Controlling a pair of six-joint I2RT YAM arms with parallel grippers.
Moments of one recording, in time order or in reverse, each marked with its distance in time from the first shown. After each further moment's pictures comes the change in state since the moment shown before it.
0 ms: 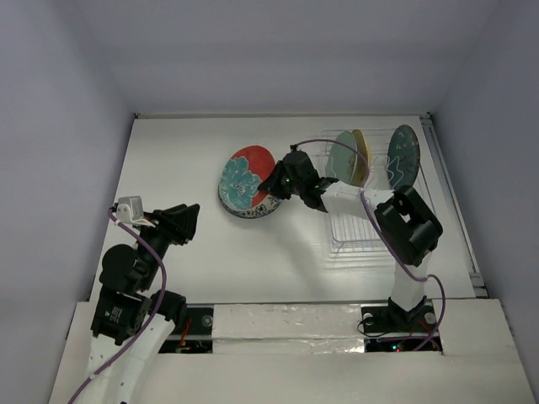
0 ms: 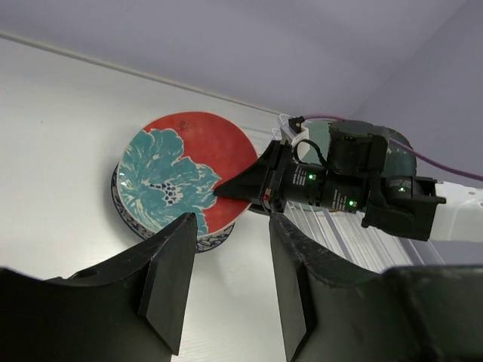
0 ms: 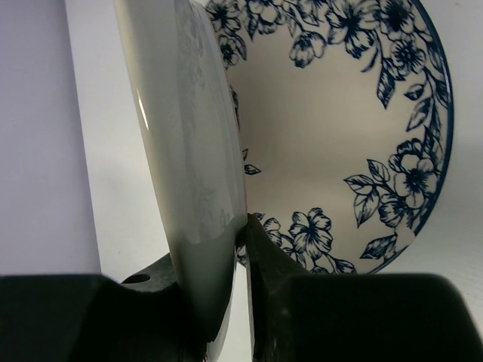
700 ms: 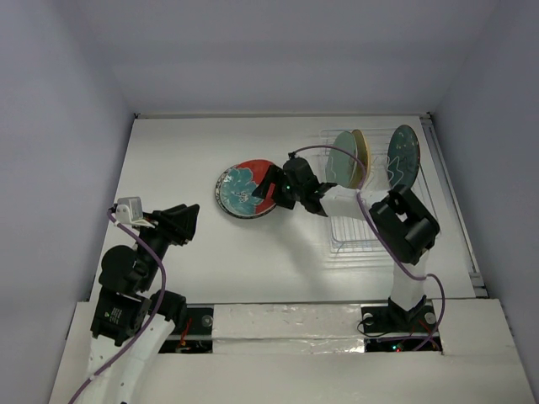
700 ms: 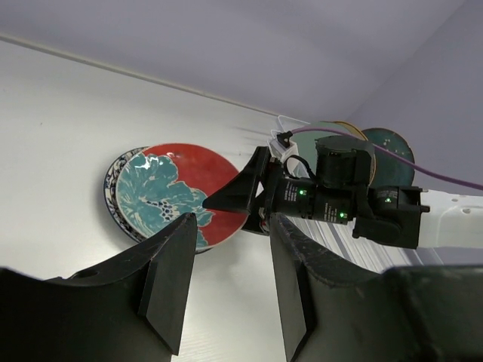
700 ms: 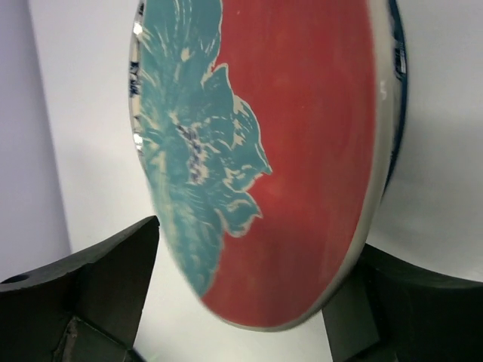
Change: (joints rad) left arm 0.000 -0.006 0.000 0.000 0.001 0.000; right arm 0.002 0.029 -0.060 0.042 -0.039 -0.037
